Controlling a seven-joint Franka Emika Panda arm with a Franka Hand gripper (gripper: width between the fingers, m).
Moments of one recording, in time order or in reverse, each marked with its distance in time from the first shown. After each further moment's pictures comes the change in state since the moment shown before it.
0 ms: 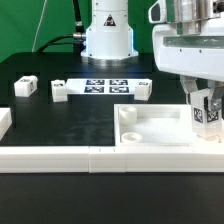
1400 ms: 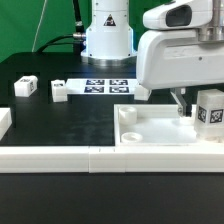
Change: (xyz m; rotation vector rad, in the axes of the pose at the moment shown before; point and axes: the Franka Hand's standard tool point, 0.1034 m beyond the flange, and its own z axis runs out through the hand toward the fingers) arm -0.005 -0.005 0.009 -0.077 0.002 -1.315
